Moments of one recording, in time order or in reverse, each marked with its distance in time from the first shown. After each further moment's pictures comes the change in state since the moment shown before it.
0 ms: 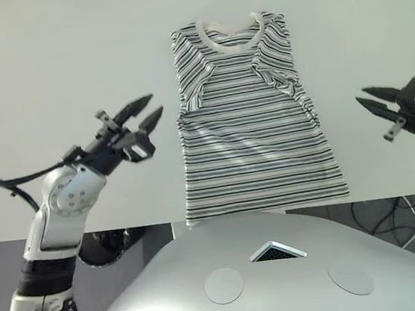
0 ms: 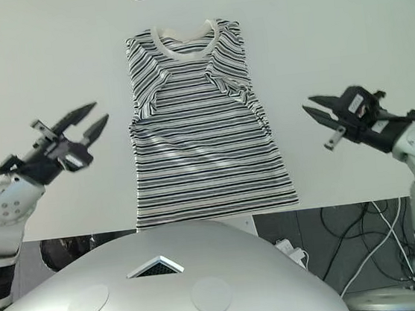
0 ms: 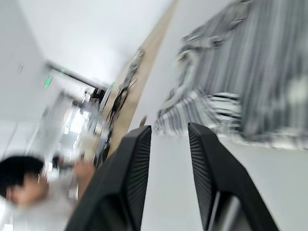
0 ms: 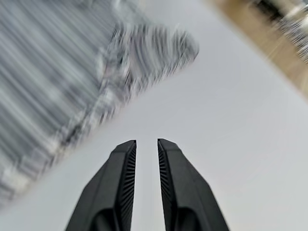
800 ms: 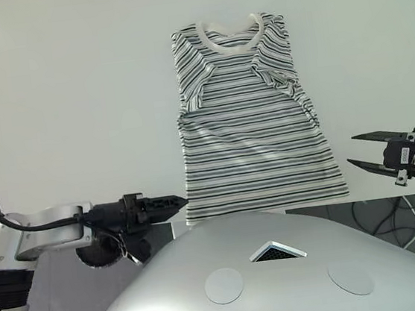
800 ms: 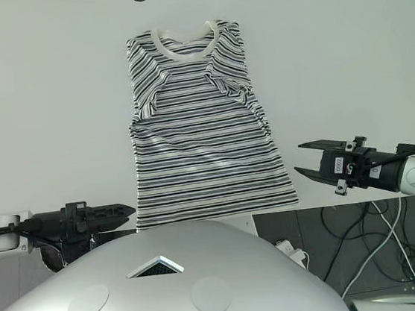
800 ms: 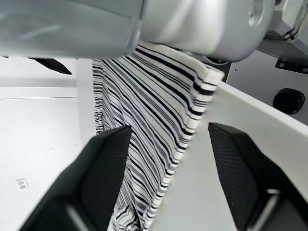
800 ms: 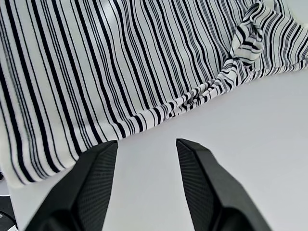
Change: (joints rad) left arm -0.020 0.188 -0.002 0.167 0.499 -0.822 0.074; right arm 0.159 -0.075 0.005 -0.121 -0.081 -0.126 0.138
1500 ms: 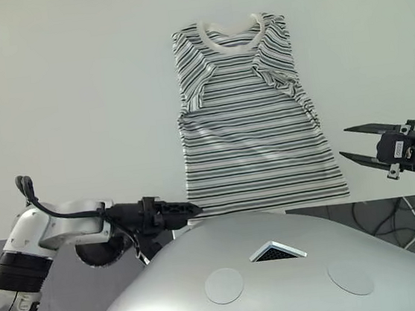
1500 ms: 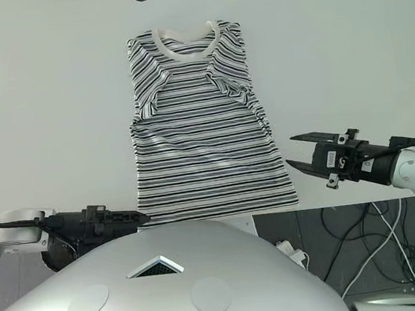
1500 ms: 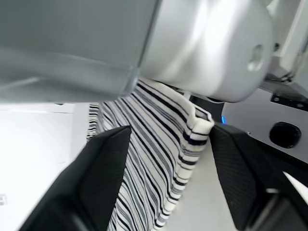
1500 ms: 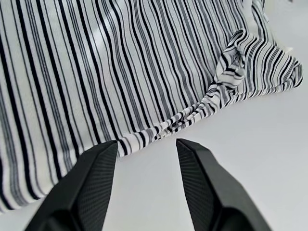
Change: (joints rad) left arm -0.104 -0.012 -0.226 0.087 -0.015 0.034 -0.004; right arm -0.066 0.004 0.030 -0.040 0.006 0.040 -0.023
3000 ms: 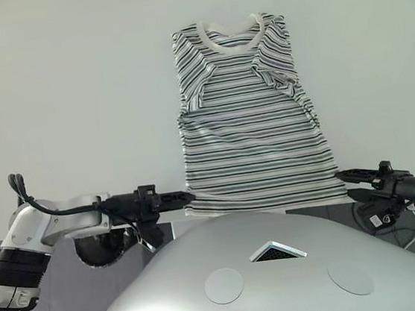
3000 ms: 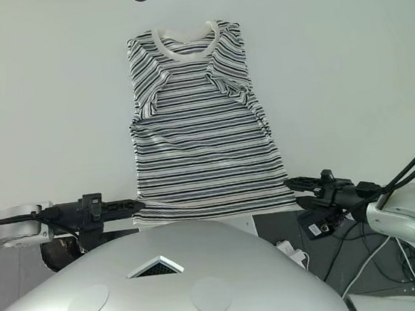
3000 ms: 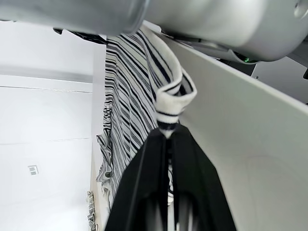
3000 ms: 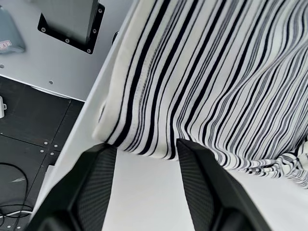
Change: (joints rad) left arm -0.013 0.020 0.003 0.027 0.167 0.077 0.262; right arm 0.225 -0.095 0.071 0.038 -0.600 -0.648 -0.240
